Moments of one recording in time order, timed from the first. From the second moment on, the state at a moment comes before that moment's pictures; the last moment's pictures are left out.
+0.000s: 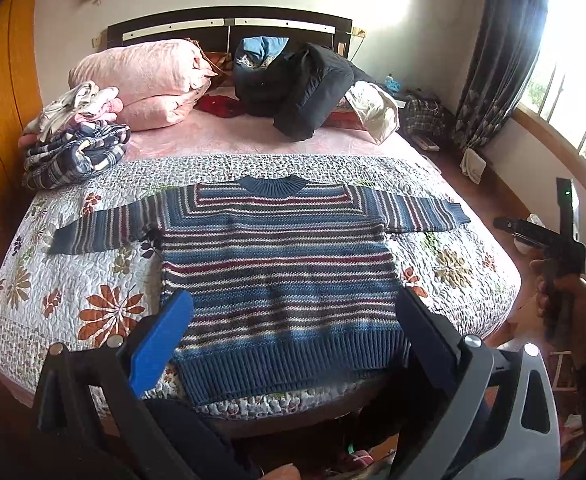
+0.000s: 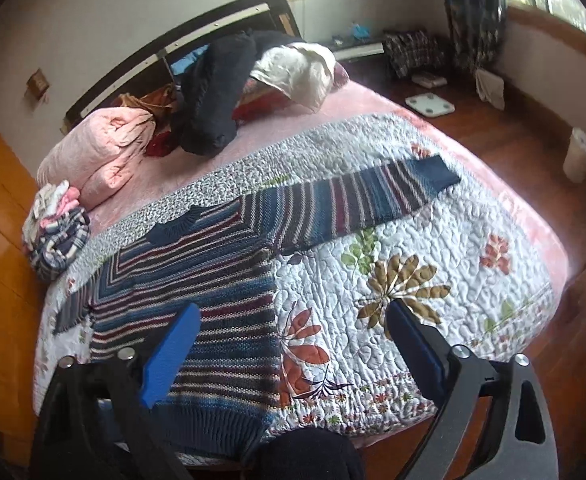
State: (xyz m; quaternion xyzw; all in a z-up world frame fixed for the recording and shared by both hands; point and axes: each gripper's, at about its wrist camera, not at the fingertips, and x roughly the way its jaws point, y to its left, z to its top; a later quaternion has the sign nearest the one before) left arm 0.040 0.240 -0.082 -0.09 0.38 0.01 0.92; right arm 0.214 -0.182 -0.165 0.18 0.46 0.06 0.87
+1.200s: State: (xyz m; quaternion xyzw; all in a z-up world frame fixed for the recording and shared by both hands) left arm 0.188 0.266 -0.219 -0.22 0.48 0.00 0.85; right arm 0.480 -0.430 -0.403 0.51 0.44 -0.05 0.74
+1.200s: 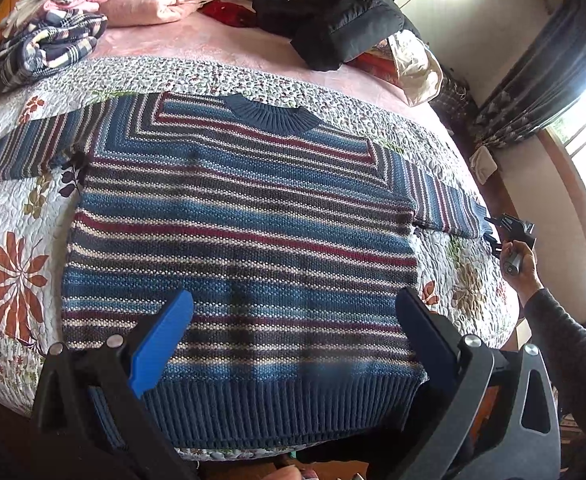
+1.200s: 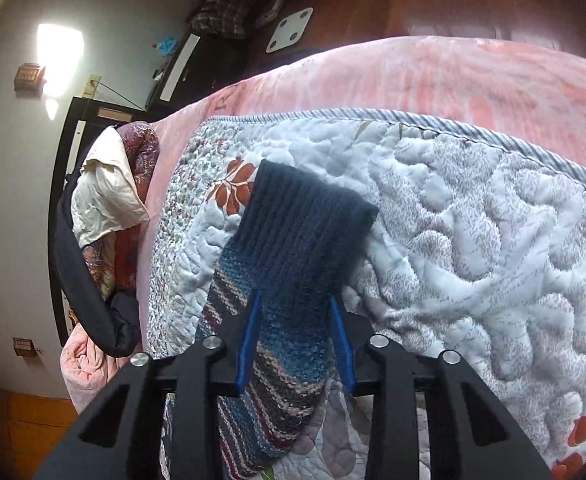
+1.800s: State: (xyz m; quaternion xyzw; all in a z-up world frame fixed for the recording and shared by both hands) left arm 0.173 0.323 -0.194 -0.25 0.45 0.00 0.86; right arm 0.490 -0.265 -0.198 0.29 0.37 0.07 0.88
